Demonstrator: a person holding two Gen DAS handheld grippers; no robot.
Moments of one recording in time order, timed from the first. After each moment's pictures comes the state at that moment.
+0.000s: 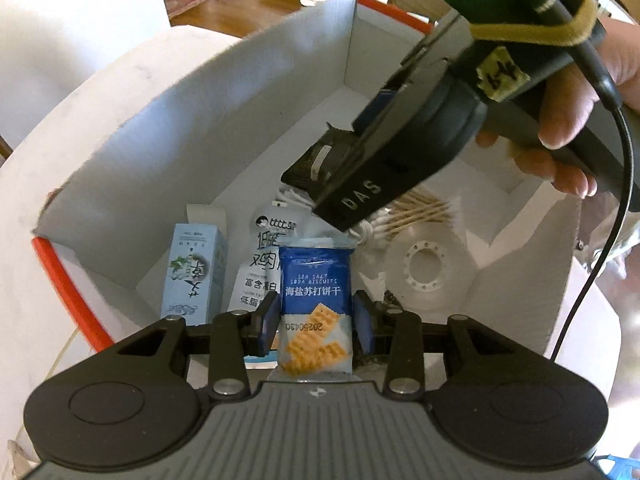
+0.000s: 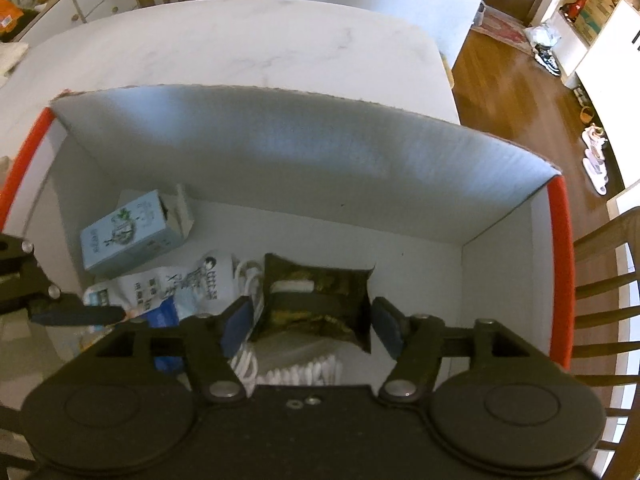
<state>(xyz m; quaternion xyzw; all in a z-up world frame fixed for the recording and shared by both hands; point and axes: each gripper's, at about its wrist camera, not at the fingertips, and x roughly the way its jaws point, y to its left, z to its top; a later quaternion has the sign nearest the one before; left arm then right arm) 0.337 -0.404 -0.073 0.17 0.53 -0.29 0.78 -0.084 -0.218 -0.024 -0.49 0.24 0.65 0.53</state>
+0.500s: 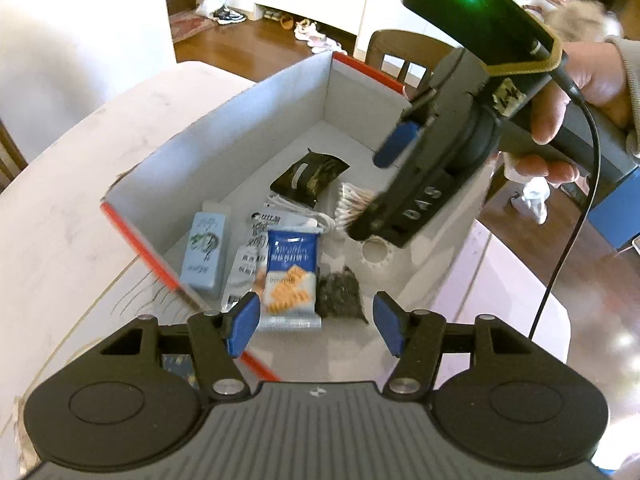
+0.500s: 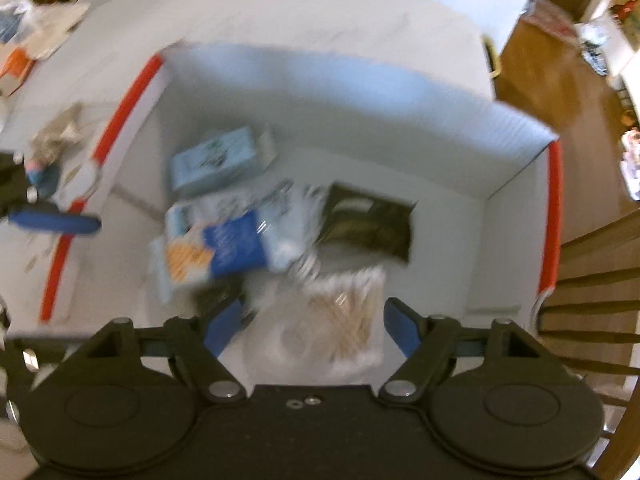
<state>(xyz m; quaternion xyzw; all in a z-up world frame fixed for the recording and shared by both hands) 0.267 -0.361 -0.019 0.13 0.50 -0.31 0.80 -0.091 -0.271 0.006 -0.53 0.28 0.66 0.46</state>
